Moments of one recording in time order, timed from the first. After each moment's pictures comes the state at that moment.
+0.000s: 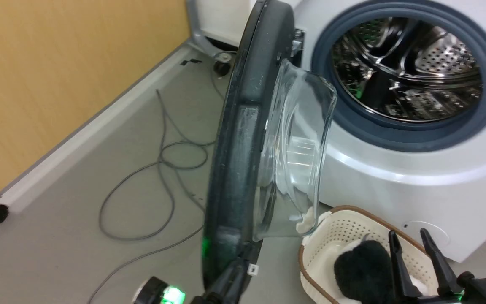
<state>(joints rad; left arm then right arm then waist) 0.05 0.17 -0.53 -0.06 -0.03 0.09 -0.26 0.14 -0.05 0.01 0.01 0.23 0.13 -0.26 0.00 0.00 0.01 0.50</state>
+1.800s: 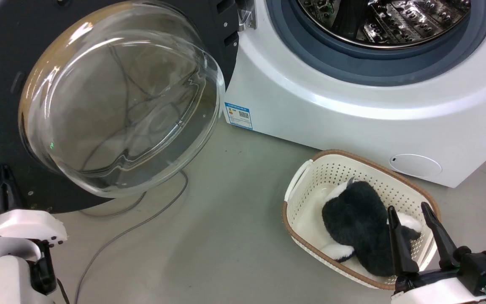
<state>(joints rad) -0.34 0.23 0.27 0.46 -0.19 0.10 -0.26 0.03 -0.07 0.01 0.04 0.15 0.13 -0.26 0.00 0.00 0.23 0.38</state>
